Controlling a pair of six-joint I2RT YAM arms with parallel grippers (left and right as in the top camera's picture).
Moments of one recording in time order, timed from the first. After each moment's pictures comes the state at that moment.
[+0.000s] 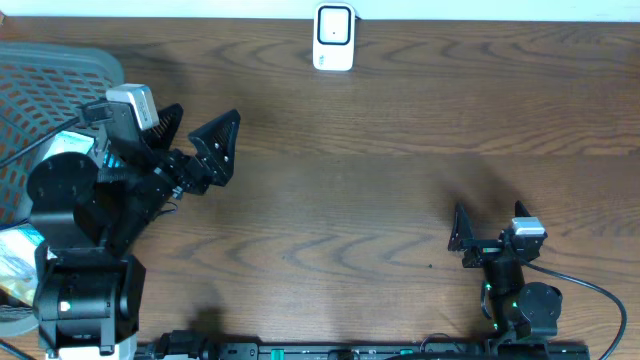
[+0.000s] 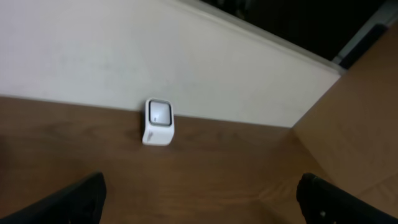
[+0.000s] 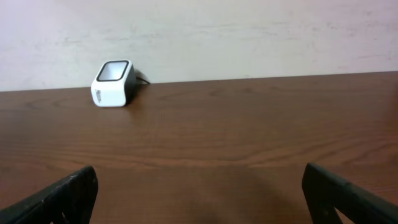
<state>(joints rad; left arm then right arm) 0.02 0.86 1.12 -0.46 0.50 -0.38 0.01 0.01 0.01 -0.07 -0.05 0.10</state>
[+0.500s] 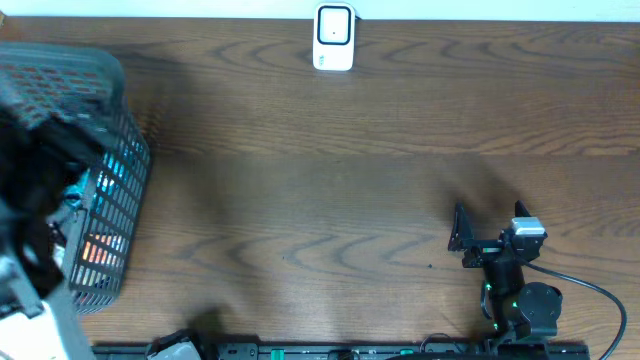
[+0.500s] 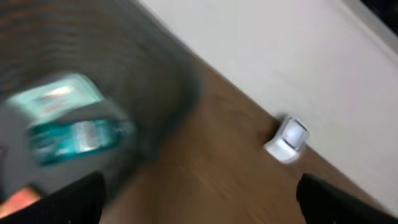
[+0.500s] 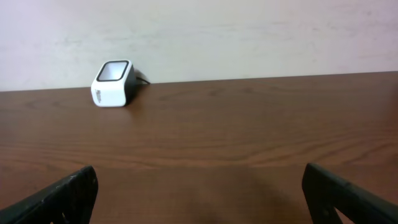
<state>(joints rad) 0.44 1.12 1.64 -1.11 0.25 -0.41 0.01 0.01 0.01 -0.07 -0.05 0.10</state>
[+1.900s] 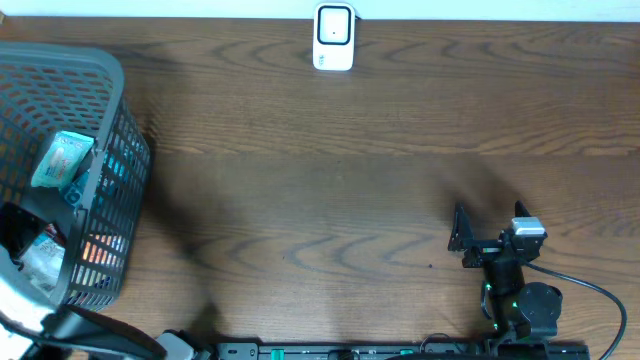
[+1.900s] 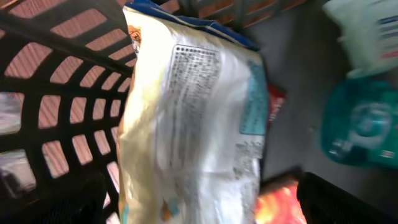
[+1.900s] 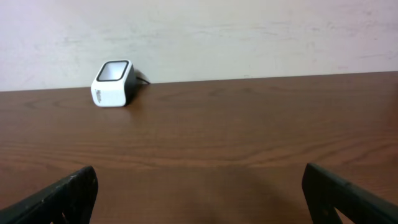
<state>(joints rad) 0.98 1.49 1.20 -0.88 -0.09 -0.05 0.01 0.01 0.01 -0.07 -0.05 0.10</state>
